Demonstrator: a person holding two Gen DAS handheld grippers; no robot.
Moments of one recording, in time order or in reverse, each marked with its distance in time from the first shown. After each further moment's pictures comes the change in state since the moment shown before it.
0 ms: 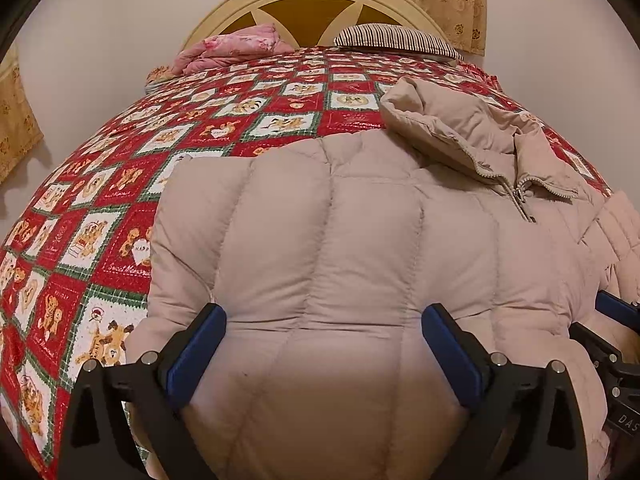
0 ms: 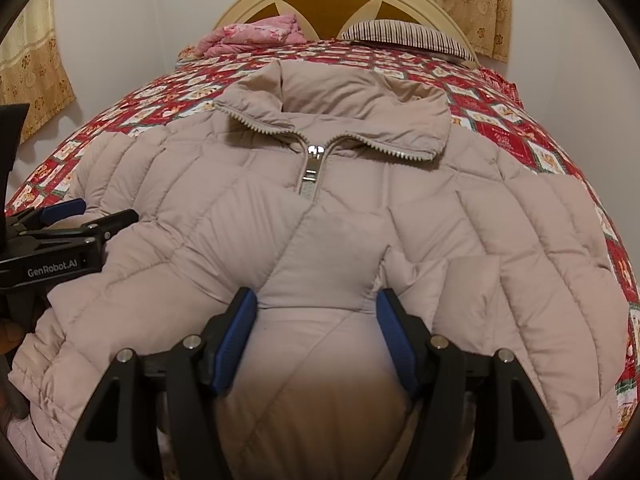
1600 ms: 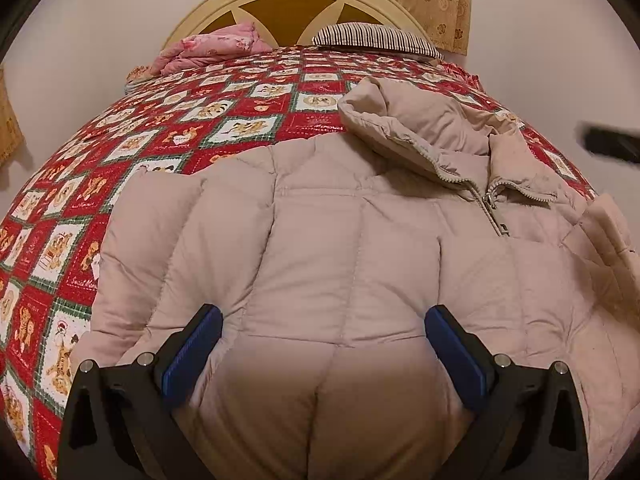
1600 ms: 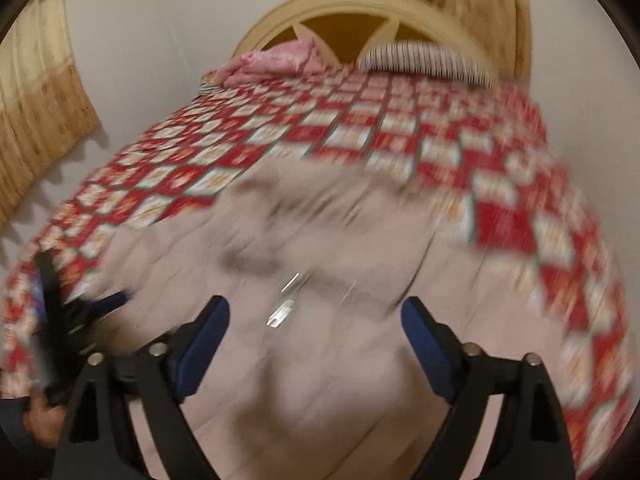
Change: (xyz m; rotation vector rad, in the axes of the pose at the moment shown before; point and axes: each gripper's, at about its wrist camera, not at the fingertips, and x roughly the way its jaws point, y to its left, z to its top) left arm 0.005 -0.021 0.010 0.004 0.005 -0.081; right arm -0.019 -0.057 0.115 -0.064 -0.057 0.096
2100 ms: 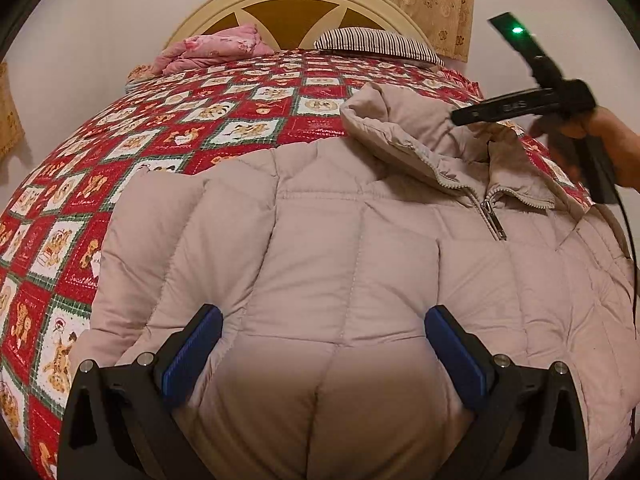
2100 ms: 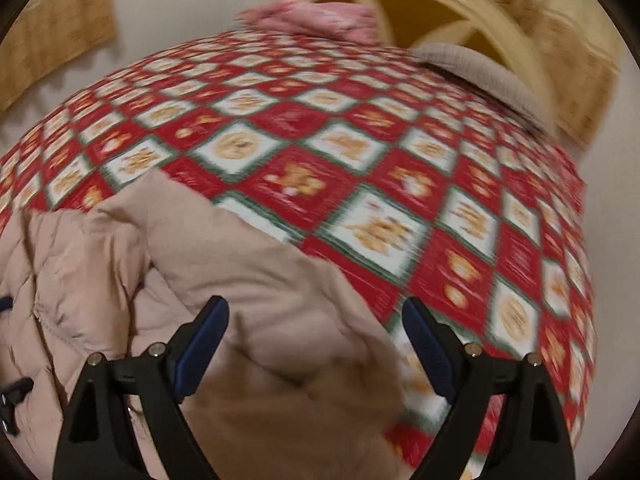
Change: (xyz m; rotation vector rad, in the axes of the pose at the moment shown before) left arm -0.002 0.003 -0.001 -0.020 -0.017 -0.012; right arm 0.139 -0.047 0.079 -0.332 0.147 0.044
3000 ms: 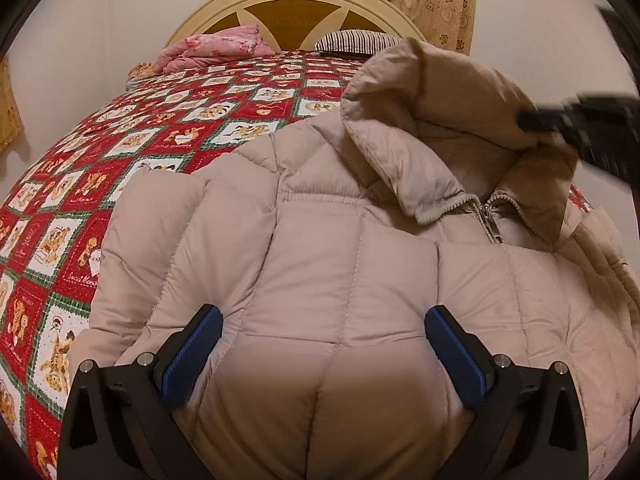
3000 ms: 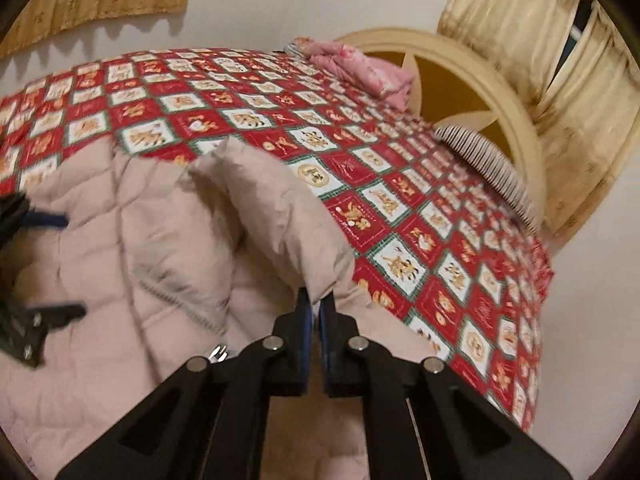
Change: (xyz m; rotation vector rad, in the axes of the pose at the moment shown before) left arm -0.003 0.004 0.001 -0.017 -0.006 -0.021; right arm -0.090 0.109 -0.048 -0.273 -0.137 -0.169
